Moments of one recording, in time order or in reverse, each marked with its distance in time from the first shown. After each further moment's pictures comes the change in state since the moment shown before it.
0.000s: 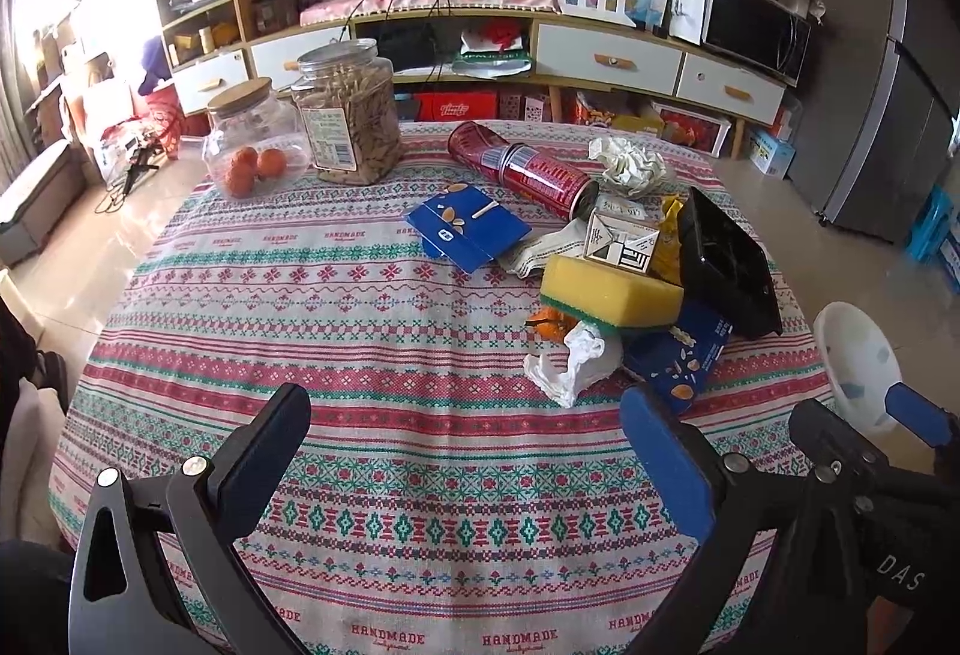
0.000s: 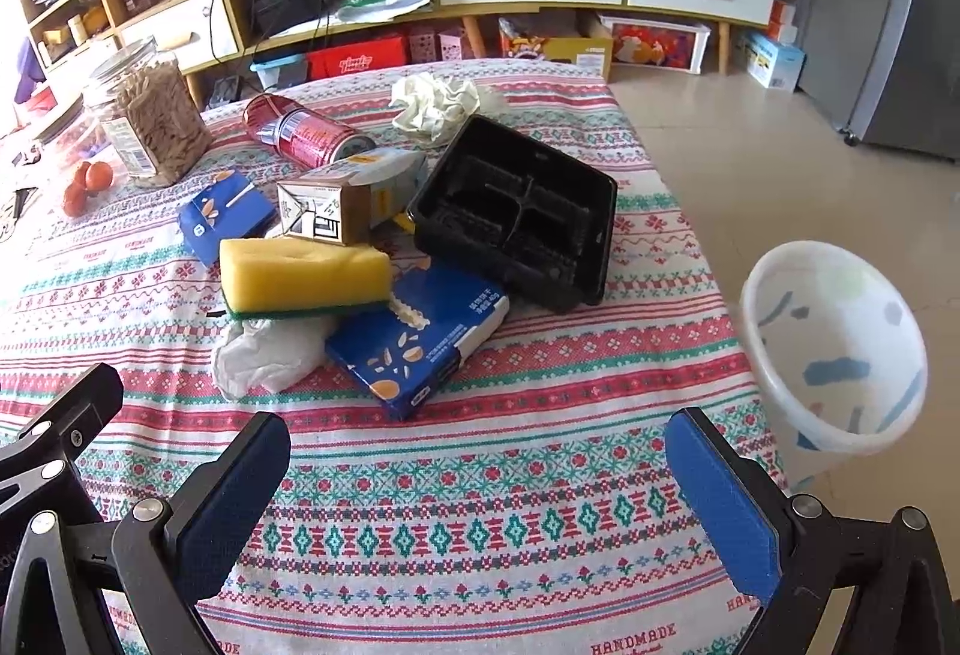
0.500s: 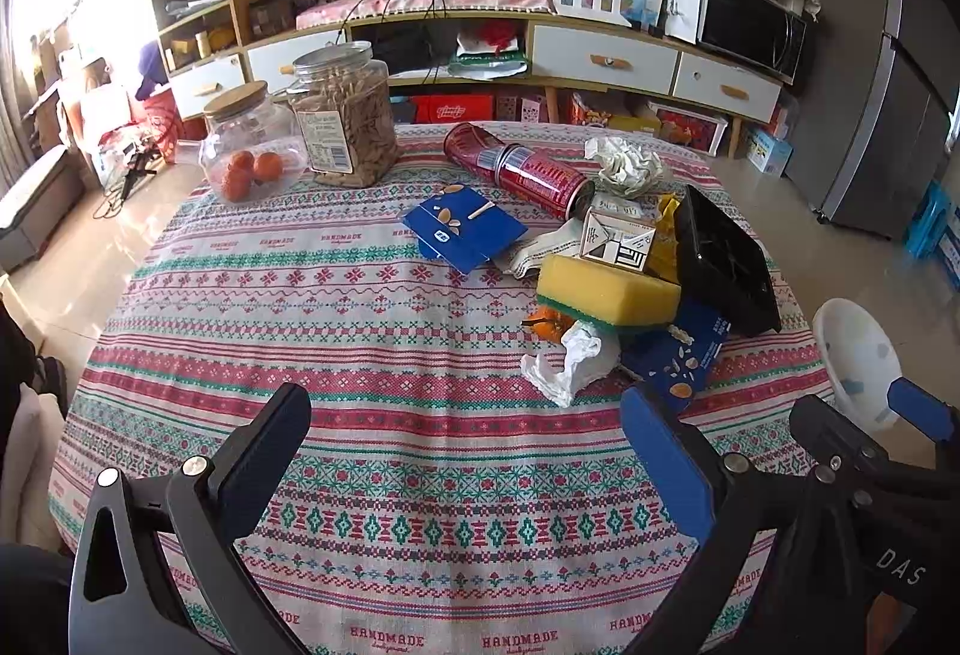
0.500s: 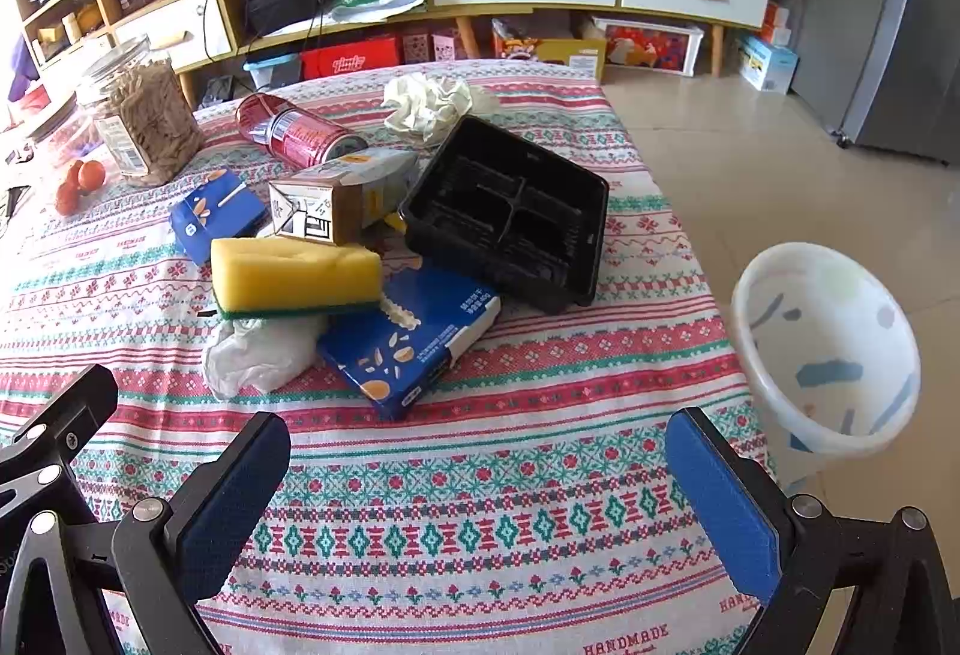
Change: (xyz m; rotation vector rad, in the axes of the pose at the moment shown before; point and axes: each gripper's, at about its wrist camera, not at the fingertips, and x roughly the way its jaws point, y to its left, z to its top) left arm 0.000 -0.003 -0.001 0.014 -0.005 -0.002; right arm 0.001 -0.001 0.000 -0.001 0.000 -0.017
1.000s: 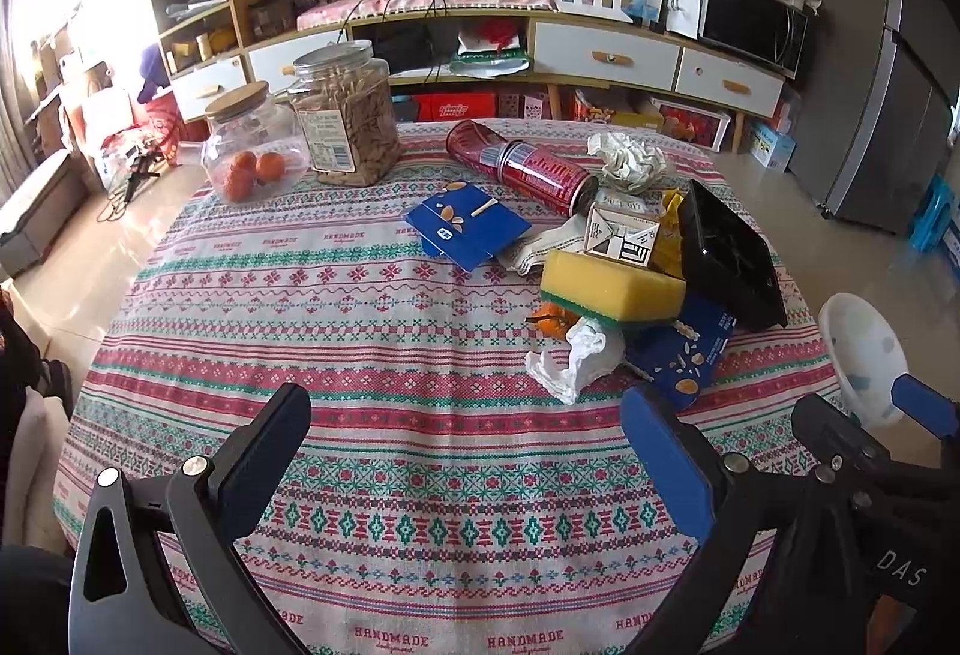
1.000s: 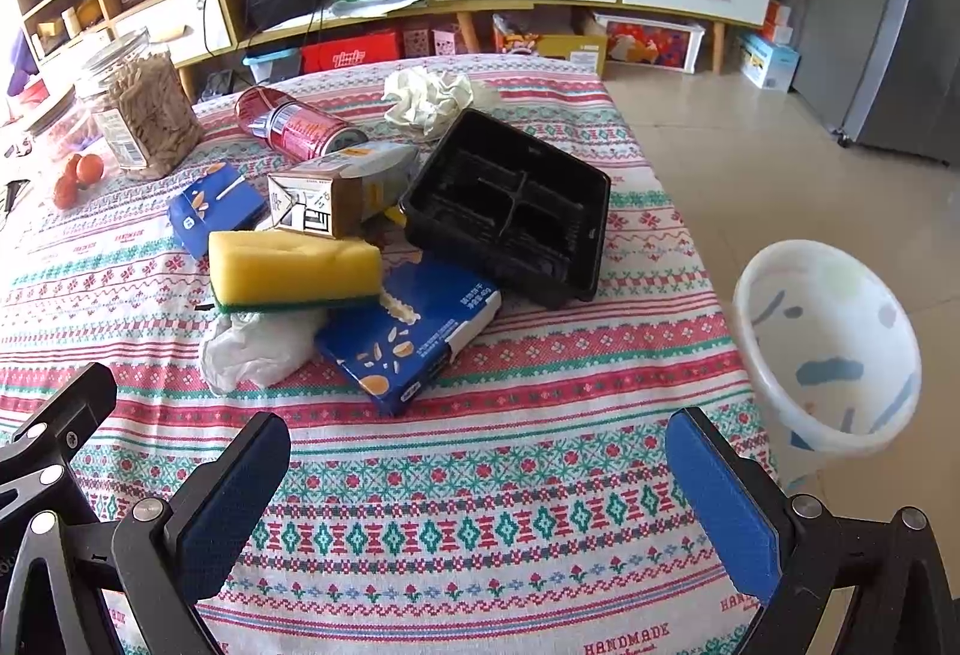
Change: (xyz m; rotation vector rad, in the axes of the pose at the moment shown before) left arm 0.002 0.000 -0.002 0.009 0.002 0.011; right arm 0.002 0.000 -0.001 -0.005 0.007 -0.001
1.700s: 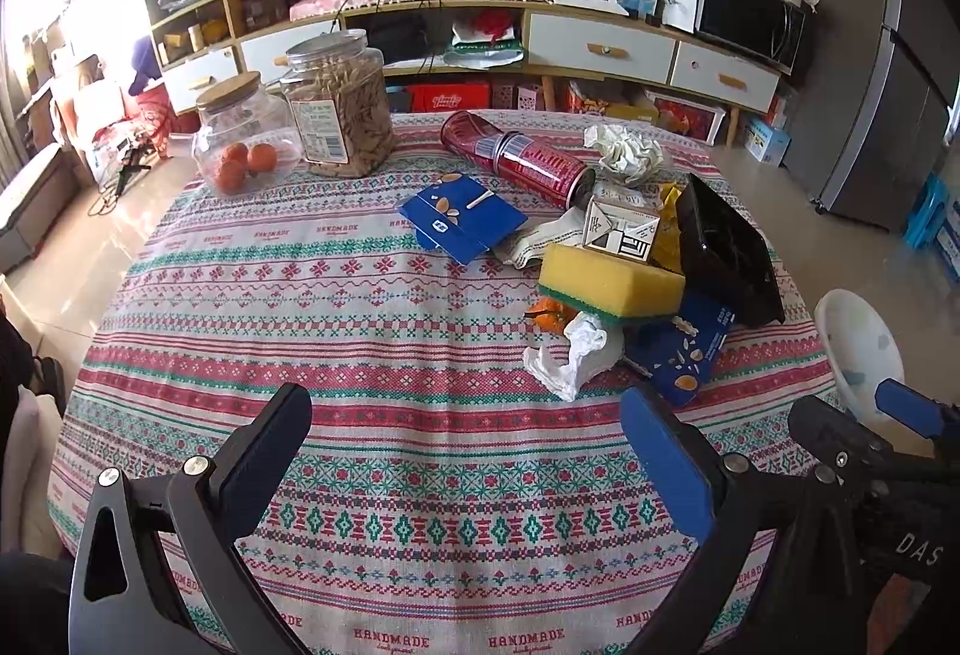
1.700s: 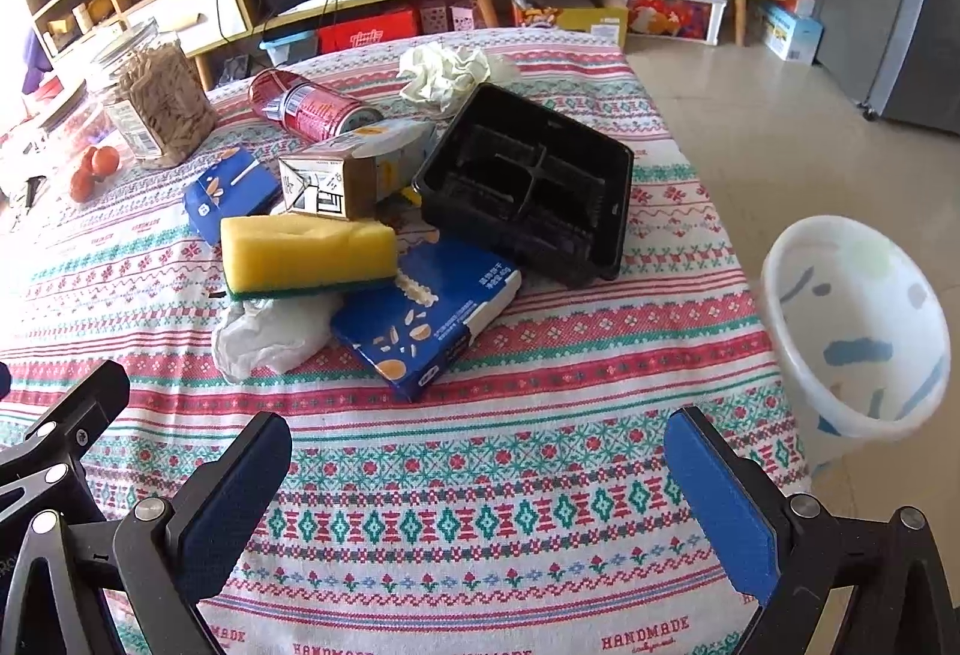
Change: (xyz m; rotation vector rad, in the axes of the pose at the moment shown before) left arm 0.006 0.007 0.005 -0.016 0.037 -0.041; right arm 0.009 -0.010 0.006 0.033 0.071 0.090
